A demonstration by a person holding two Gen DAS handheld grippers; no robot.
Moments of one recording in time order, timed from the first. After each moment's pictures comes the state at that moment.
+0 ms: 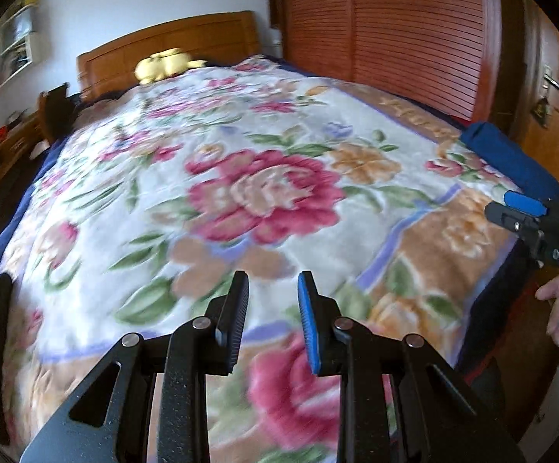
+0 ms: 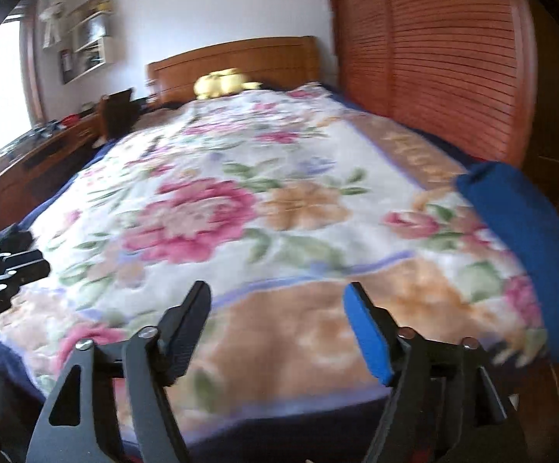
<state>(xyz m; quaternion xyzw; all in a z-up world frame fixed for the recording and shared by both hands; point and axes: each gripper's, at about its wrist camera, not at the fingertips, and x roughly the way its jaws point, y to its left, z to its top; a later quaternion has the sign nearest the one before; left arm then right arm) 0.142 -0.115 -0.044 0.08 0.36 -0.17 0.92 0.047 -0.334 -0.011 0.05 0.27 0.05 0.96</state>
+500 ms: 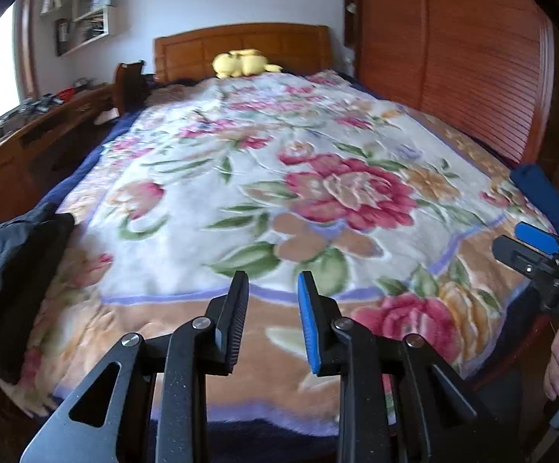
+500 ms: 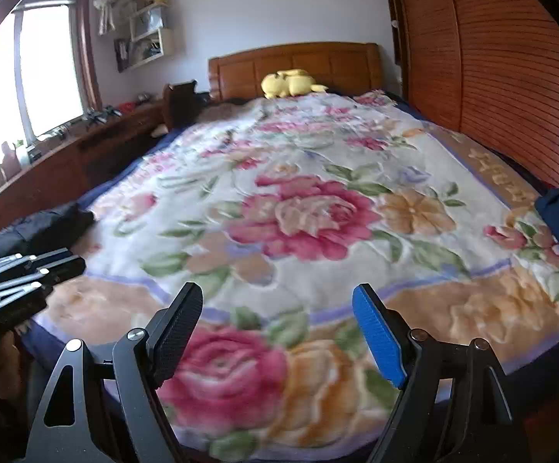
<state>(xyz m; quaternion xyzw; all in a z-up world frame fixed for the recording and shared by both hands) 0.102 -0.016 -0.043 0.02 0.33 -0.07 0.94 0.040 -0.244 -0.010 0.03 0.25 0.14 0.96</state>
